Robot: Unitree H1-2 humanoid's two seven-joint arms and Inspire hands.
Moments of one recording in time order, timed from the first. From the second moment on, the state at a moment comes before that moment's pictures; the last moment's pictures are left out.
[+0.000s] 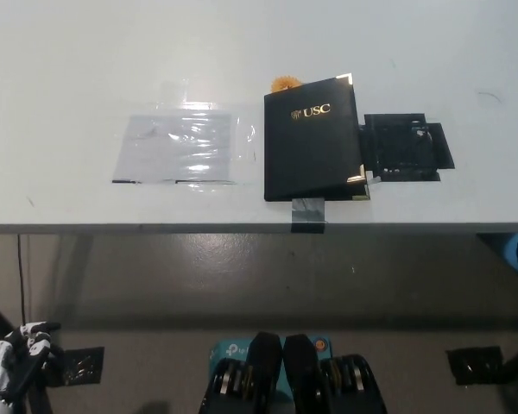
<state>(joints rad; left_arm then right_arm) 0.02 0.20 0.27 0.16 -0.19 0.10 -0.08 -0.09 -0.19 -0.26 0.00 0.11 0.12 -0.03</state>
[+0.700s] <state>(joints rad) 0.04 0.20 0.27 0.16 -0.19 0.11 -0.08 -0.51 -0.20 -0.09 -0.39 0.15 0.43 0.01</state>
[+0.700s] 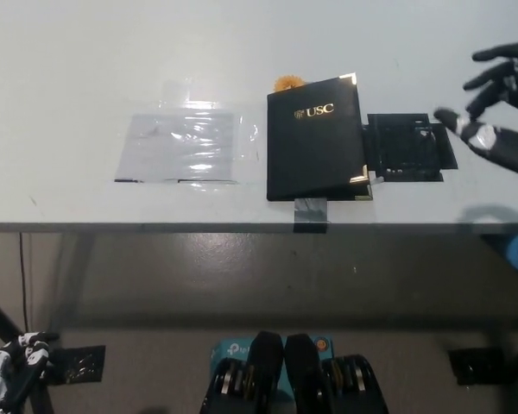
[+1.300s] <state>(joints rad) 0.06 0.20 0.27 0.16 -0.21 0.11 -0.08 -0.69 0.14 -0.41 0.03 0.29 0.44 -0.21</state>
